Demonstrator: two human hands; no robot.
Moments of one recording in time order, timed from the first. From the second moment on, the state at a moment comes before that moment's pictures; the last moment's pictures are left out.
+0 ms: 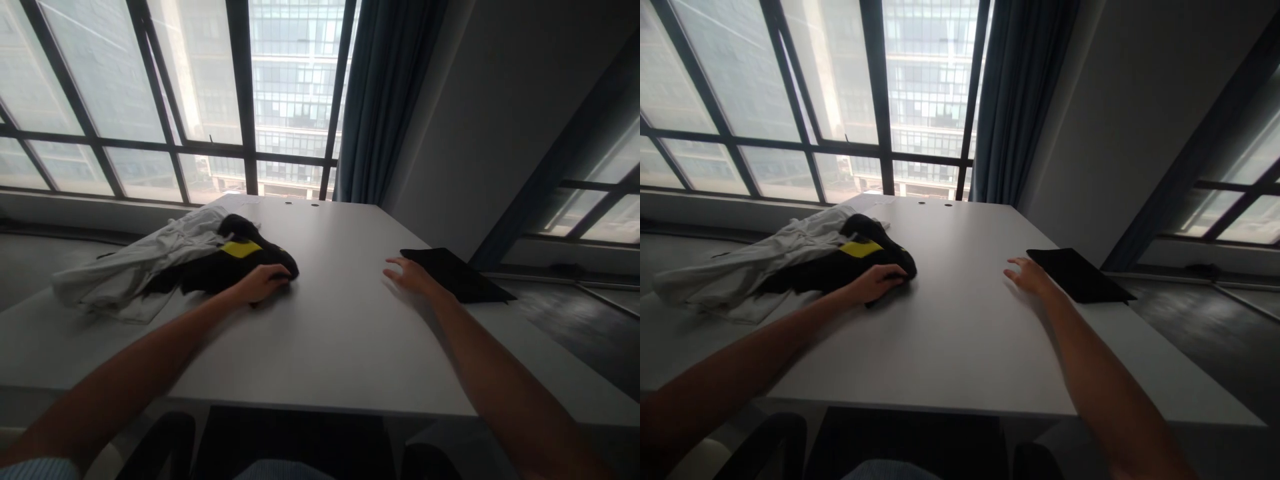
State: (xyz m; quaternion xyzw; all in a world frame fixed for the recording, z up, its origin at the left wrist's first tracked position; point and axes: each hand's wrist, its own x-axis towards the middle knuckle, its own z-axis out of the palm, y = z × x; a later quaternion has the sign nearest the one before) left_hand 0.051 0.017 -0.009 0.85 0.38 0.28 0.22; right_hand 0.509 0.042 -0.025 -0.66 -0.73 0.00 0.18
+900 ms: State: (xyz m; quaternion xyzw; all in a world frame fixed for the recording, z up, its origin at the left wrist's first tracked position) left_hand 0.044 0.025 -0.030 0.92 0.35 0.09 0.14; right_hand 0.391 0.005 -0.004 -0.44 -0.86 0.00 0.26
